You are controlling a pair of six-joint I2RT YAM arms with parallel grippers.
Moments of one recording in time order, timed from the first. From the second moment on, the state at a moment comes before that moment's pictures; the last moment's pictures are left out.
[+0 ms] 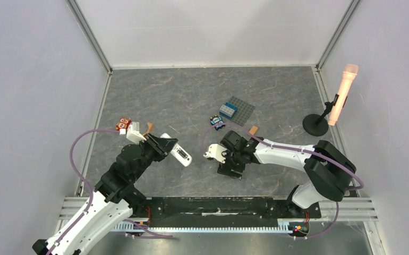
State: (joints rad) left arm -0.65 0.40 0.46 -0.32 -0.16 -1.03; right arm 0.89 1.51 0.80 -0.48 -0.14 -0.42
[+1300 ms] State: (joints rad) left arm -0.65 0.53 0.52 -0.27 -0.19 -0.91; right arm 0.86 1.41 0.83 -0.41 -0.22 -0.34
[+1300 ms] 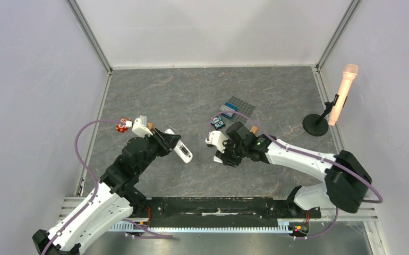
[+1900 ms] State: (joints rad) left arm -0.65 0.71 0.47 0.08 0.03 -0.75; right arm 0.98 1.09 0.73 -0.09 -0.14 0.19
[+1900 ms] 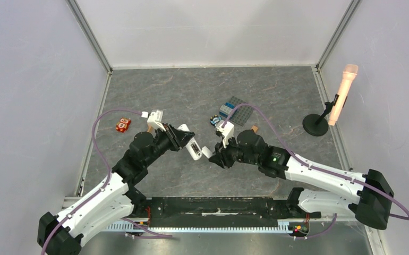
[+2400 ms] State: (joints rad) left arm -0.65 0.72 0.45 0.17 0.12 -0.70; right arm 1.08 1.14 0.75 0.01 0.01 0.35
